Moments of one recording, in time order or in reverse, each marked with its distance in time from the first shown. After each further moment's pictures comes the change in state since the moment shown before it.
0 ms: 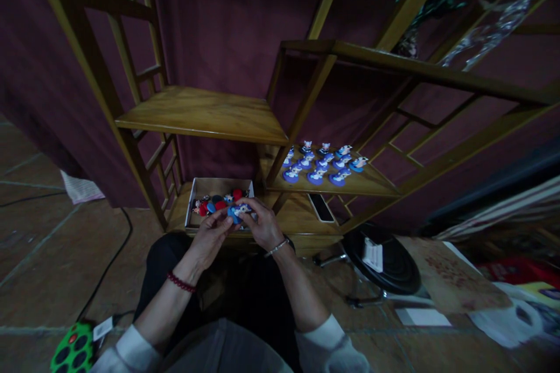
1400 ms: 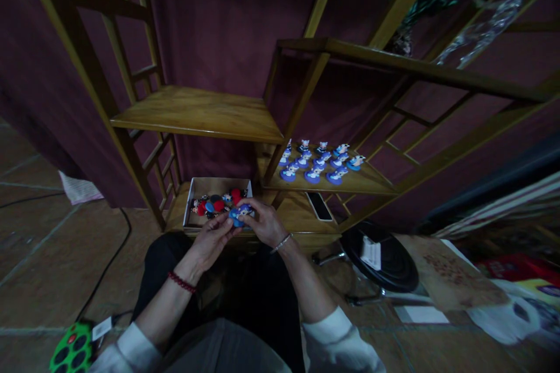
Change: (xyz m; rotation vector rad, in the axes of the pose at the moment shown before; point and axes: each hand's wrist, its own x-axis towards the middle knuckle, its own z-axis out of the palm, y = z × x) left_hand -0.002 -0.009 0.000 -0.004 -0.075 -0.064; right_hand 0.000 0.007 -0.015 -0.008 -0.109 -0.033
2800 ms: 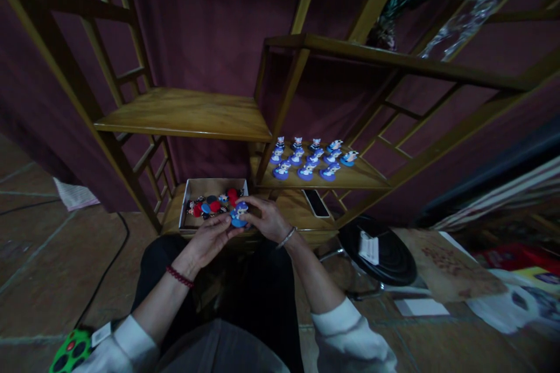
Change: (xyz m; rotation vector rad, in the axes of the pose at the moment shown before) left_hand 0.006 0.001 0.011 -0.009 -0.132 -0.084; right_hand -0.003 0.004 -0.024 0.017 -0.067 -0.017
